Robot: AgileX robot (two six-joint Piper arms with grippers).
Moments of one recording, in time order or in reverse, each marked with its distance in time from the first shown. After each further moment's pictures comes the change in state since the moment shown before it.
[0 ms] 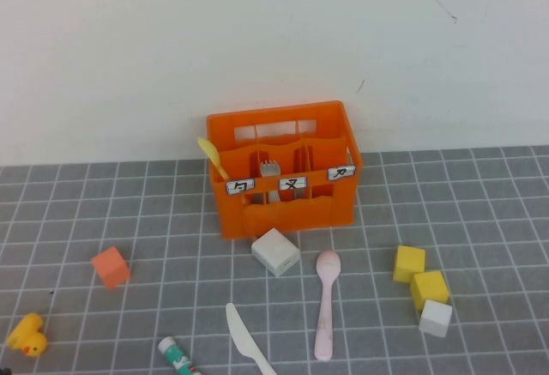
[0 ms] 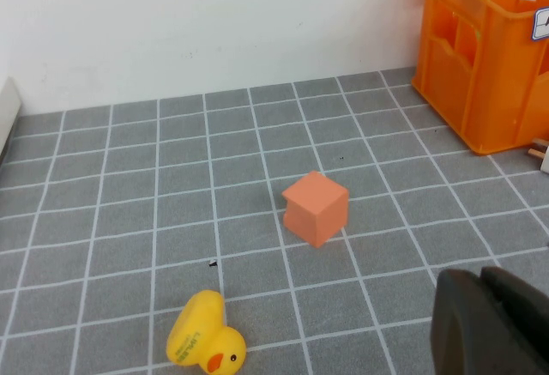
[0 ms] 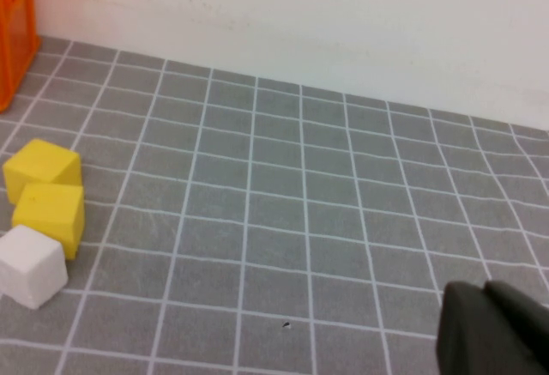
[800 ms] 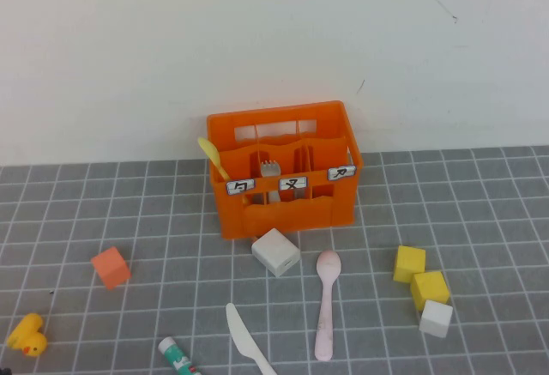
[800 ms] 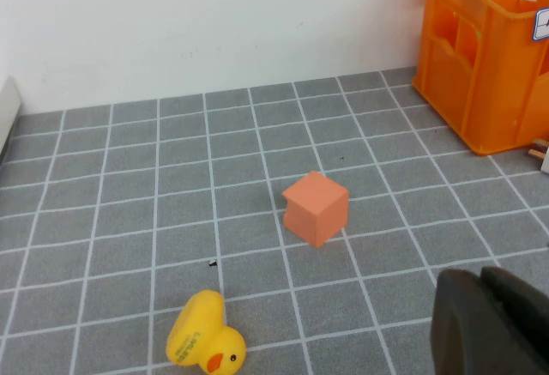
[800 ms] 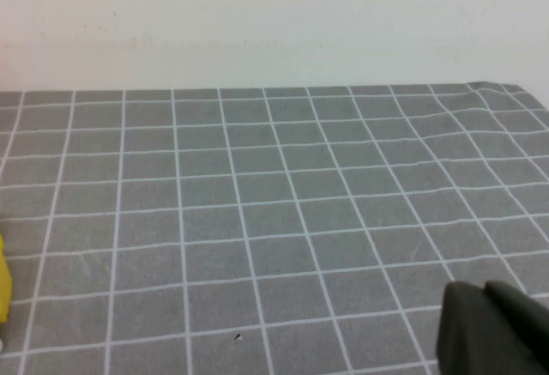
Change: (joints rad) right arm -0.047 0.000 0.000 -0.243 0.004 0.380; left arm 0.000 0.000 0.000 0.000 0.000 -0.002
